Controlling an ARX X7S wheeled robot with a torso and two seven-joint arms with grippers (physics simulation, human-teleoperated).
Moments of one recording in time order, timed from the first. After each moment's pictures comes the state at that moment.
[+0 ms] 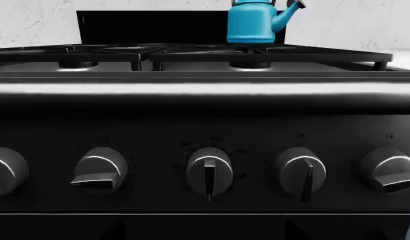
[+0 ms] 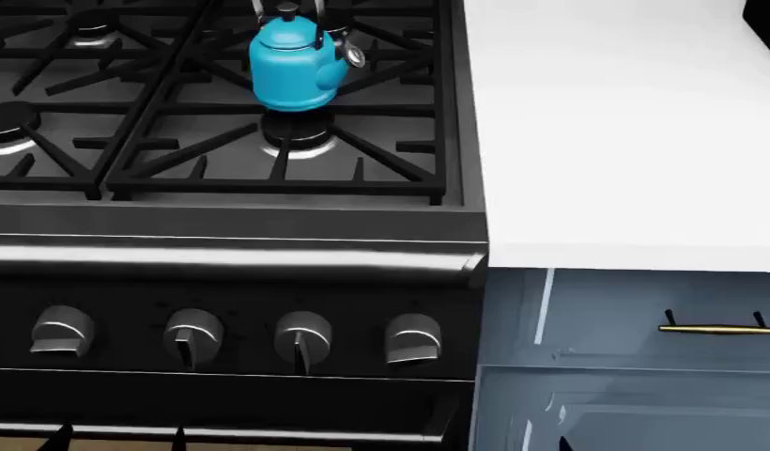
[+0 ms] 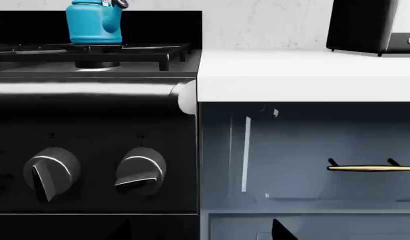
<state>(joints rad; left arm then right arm) 0.00 0.00 0.00 0.00 0.00 0.00 0.00 0.00 0.00 0.00 0.00 0.00 0.00 0.00</state>
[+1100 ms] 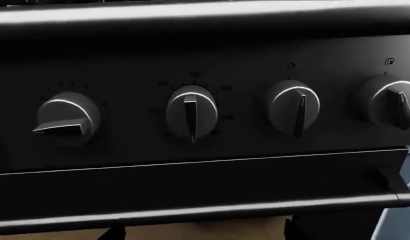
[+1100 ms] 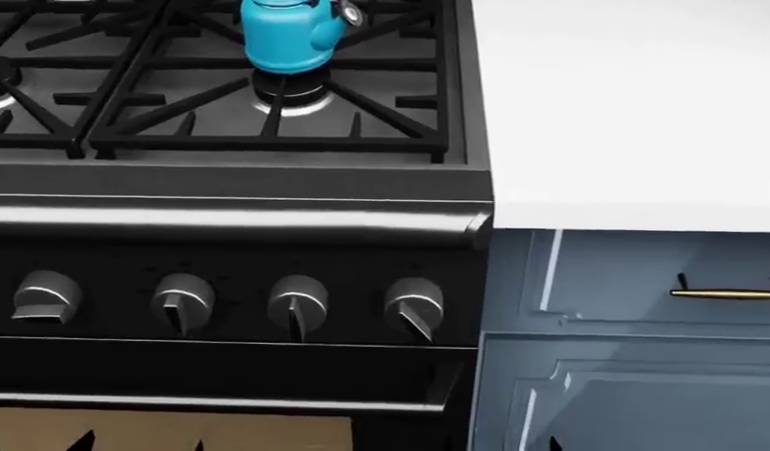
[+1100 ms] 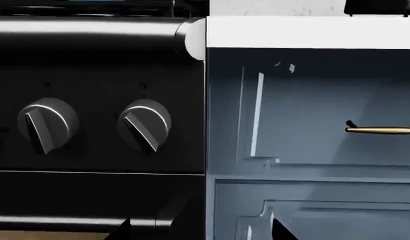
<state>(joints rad) -0.01 -0.10 0.13 0.01 -0.06 -0.09 -0.08 0.01 0.09 -0.11 -0.01 0.09 0.05 0.09</state>
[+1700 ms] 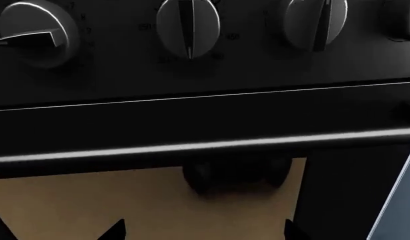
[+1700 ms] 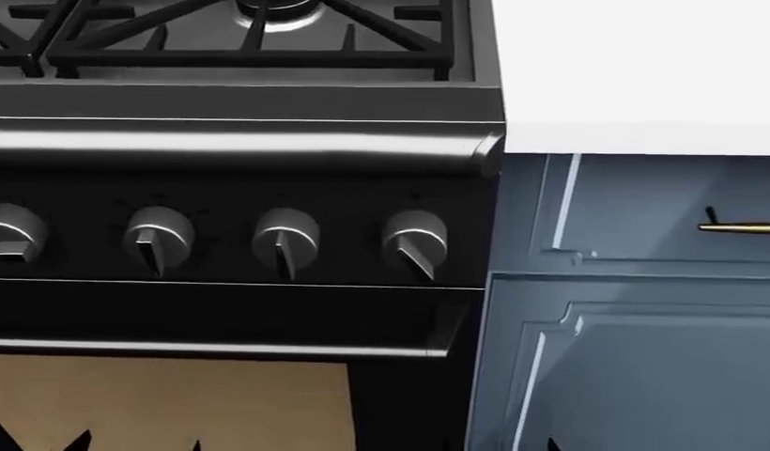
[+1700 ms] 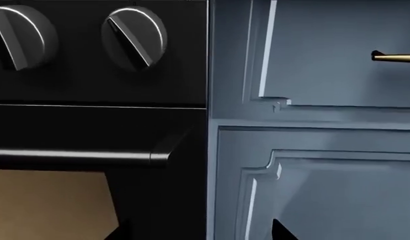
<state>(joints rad) -0.02 -0.12 0.16 0.00 -0.07 -0.08 -0.13 0.02 0.12 -0.15 0.00 0.12 0.05 0.12</state>
